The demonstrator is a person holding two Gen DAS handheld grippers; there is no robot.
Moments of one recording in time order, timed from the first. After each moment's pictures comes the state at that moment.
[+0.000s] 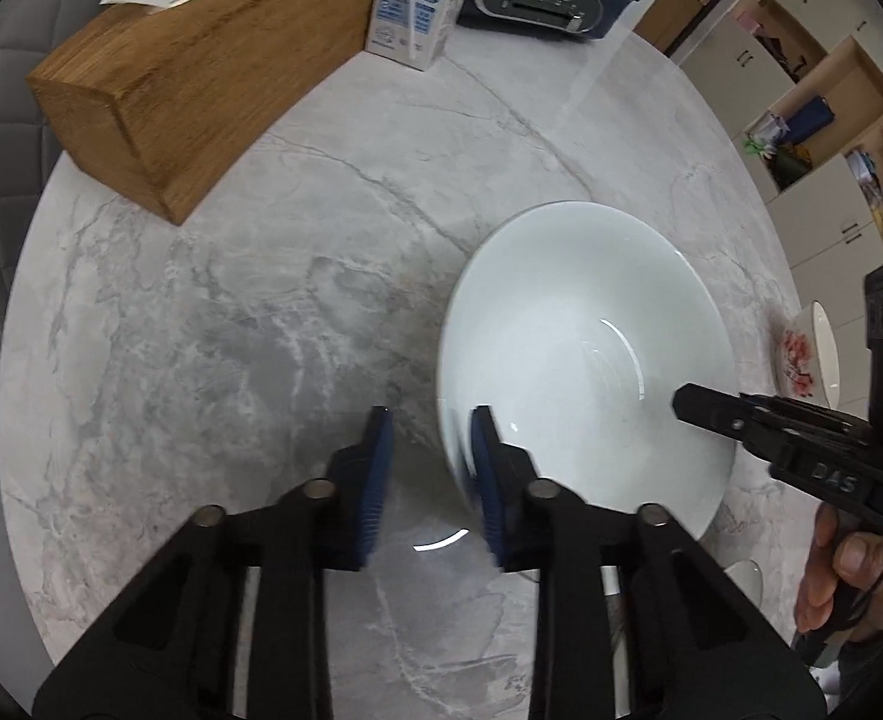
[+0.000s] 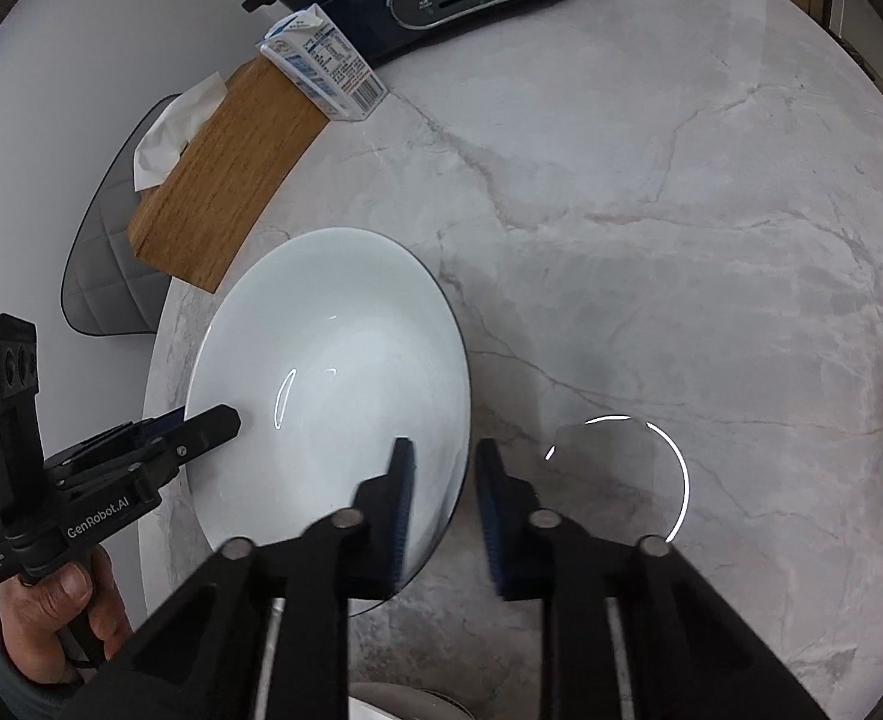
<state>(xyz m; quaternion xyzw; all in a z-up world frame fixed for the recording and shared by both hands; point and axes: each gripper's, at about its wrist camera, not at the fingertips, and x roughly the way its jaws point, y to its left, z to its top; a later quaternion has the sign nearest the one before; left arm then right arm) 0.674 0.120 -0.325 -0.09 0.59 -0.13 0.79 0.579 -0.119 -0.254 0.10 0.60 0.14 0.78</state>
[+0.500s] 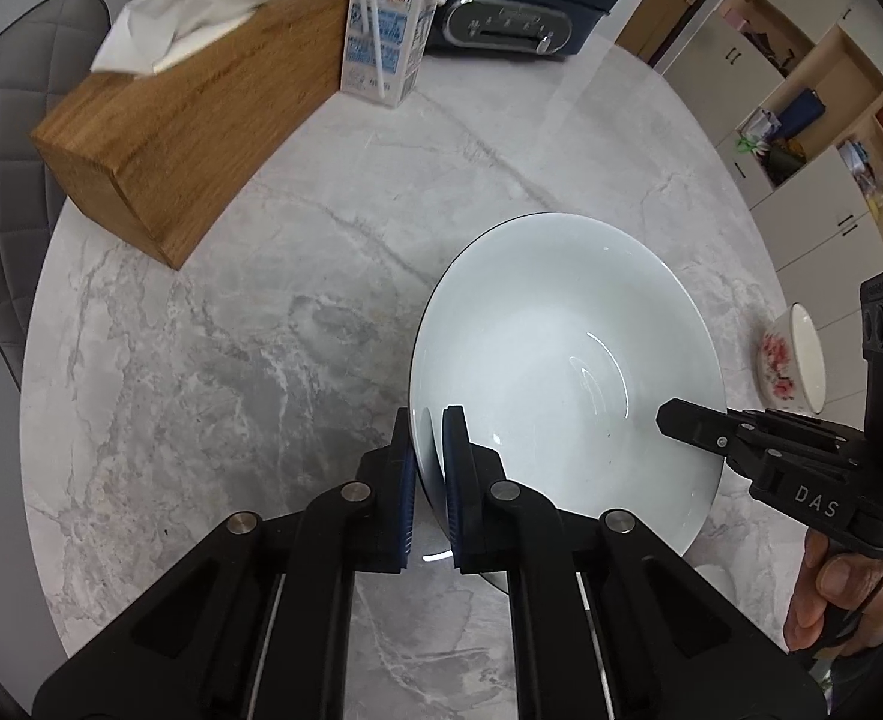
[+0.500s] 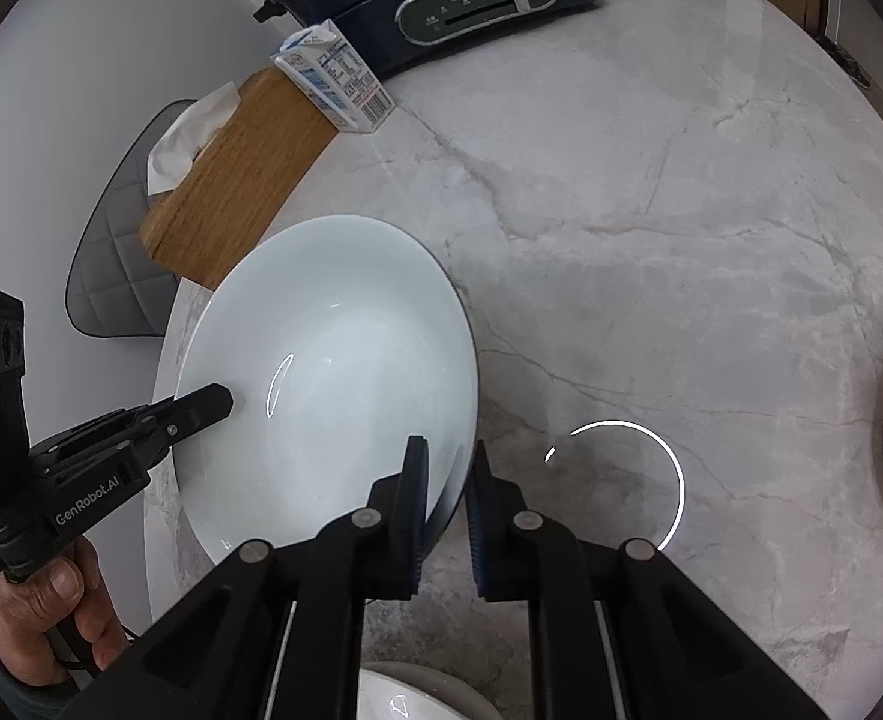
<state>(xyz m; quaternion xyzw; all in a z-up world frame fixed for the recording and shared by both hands) 0.676 0.102 -0.290 -0.07 0.57 -0.13 0.81 0.566 -0.121 -0.234 0.10 0.58 0.14 0.79</state>
